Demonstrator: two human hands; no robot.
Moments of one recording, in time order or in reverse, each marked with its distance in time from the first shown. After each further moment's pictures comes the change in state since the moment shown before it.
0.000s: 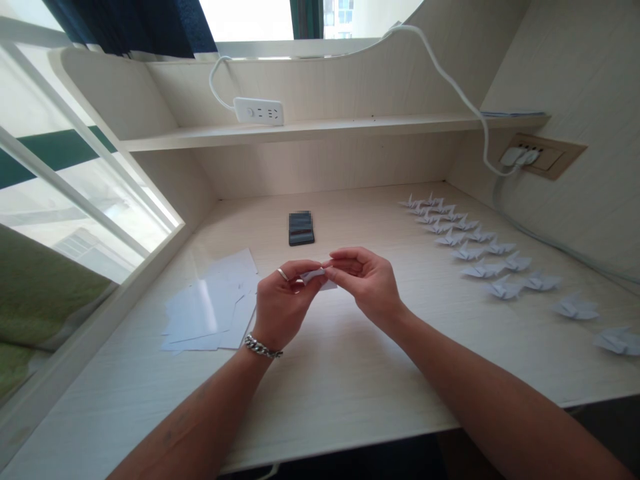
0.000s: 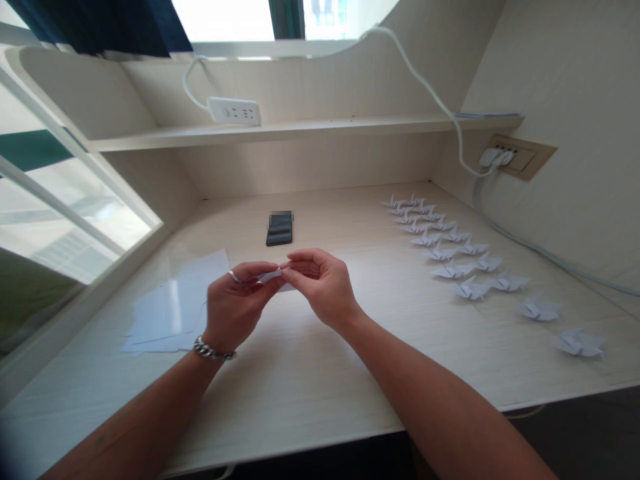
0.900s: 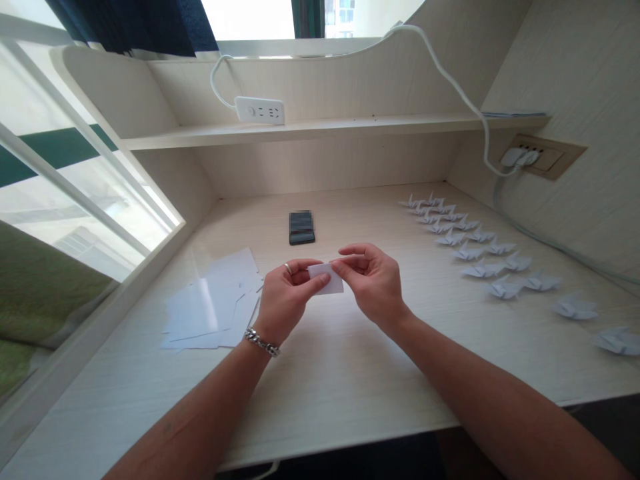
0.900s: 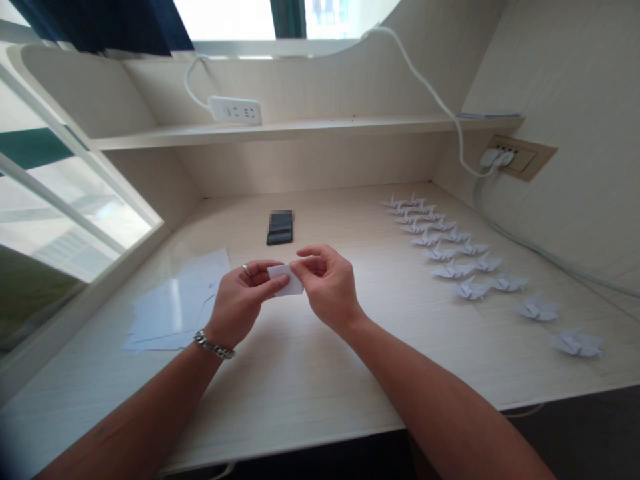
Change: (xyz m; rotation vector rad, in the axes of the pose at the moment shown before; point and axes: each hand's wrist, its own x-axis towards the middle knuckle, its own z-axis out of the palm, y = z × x) left_hand 0.007 0.005 0.000 -0.285 -0.103 -0.431; right_hand -0.001 0.000 0.001 -0.203 0.161 -0.059
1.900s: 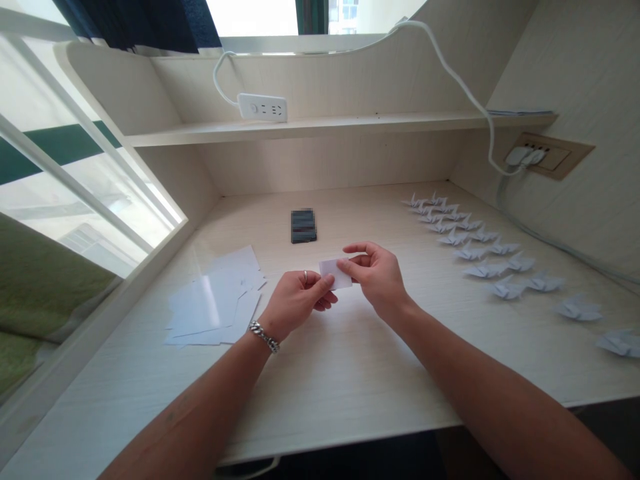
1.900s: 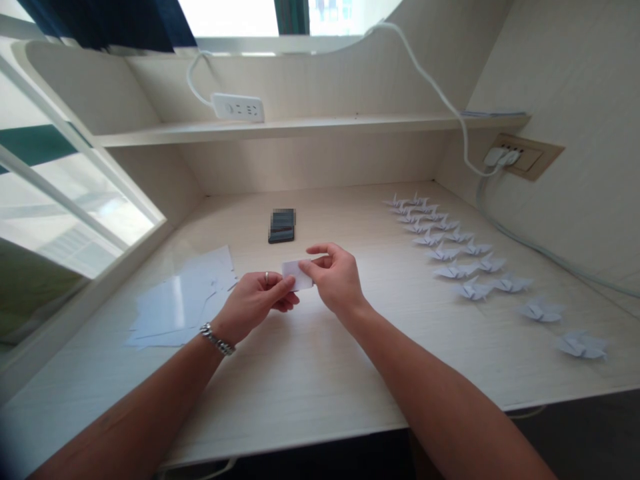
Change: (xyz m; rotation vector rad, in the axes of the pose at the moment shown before) left_hand 0.002 -0.003 -0.003 0.329 -0.209 -0.171; right_hand 0.011 0.002 -0.009 -0.024 -0.014 0.217
